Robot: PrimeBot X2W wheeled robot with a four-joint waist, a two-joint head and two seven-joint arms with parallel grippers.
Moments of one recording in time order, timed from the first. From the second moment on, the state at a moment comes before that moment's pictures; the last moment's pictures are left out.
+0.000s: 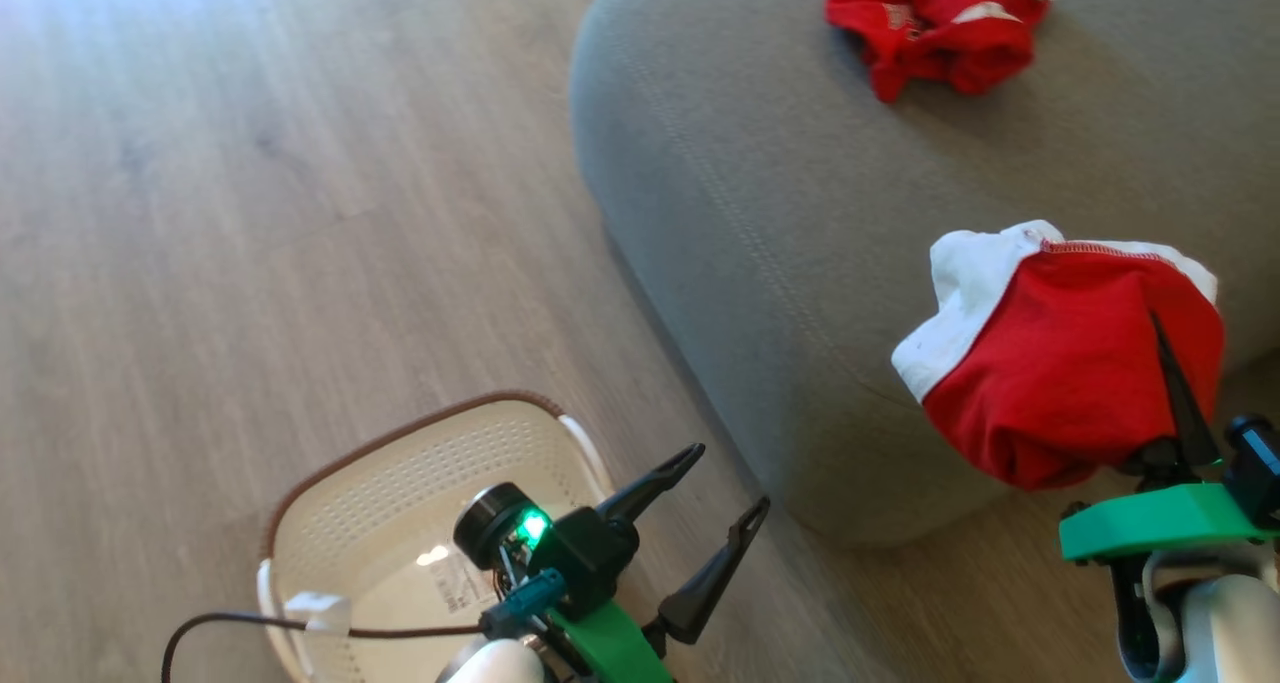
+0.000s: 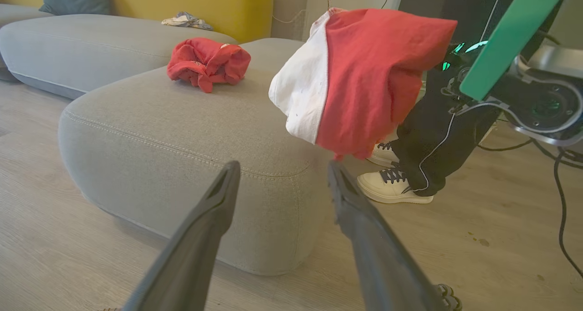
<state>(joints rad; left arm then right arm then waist) -0.17 0.09 -0.68 0.19 -0.24 -0.13 -0.26 -0.04 -0.06 -0.16 0.07 0.10 0.13 -0.25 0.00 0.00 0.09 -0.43</state>
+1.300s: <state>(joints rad) -0.27 0.16 -0.69 0.18 -0.20 -0.13 -0.26 -0.41 -0.16 -0.26 0.14 0.18 0.13 -0.25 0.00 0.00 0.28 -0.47</state>
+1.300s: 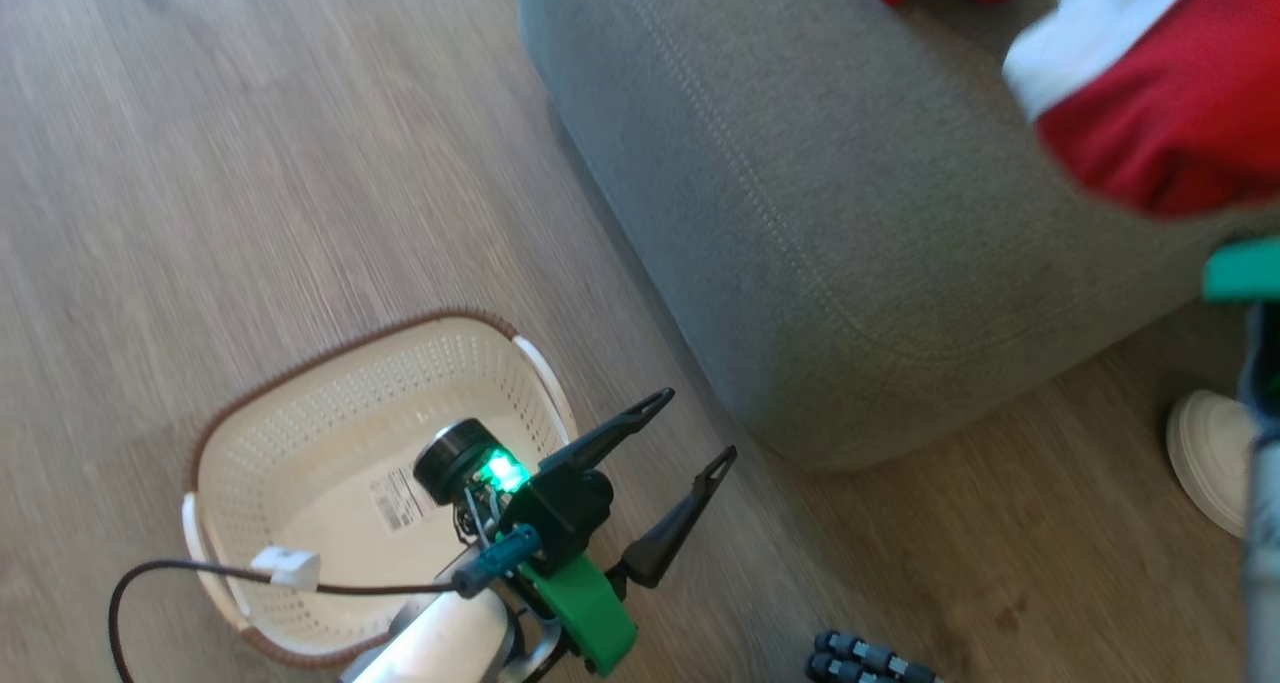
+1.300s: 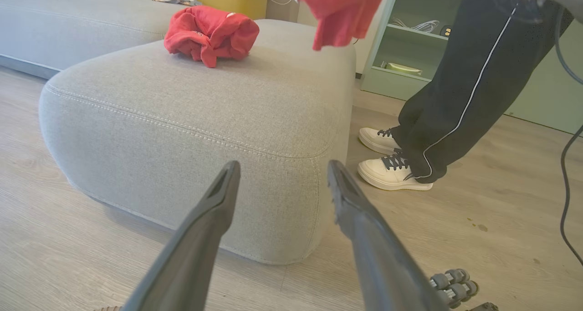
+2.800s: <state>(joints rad) -0.46 0.21 -0.78 0.14 -0.20 -0.13 -0.26 -1.26 -0.53 -0.73 1.23 -0.25 0.13 -0.20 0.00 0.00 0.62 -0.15</state>
